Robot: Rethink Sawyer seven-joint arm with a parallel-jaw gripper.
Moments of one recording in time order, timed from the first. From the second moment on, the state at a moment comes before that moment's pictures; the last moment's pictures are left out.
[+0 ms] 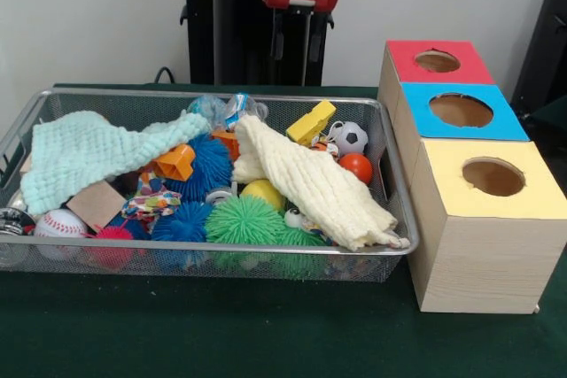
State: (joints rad) arm -0.26 -0.85 -0.06 2.27 -0.29 -0.13 1.57
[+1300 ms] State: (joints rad) arm -0.44 -0.82 -0.04 2.33 -0.40 -0.14 1.57
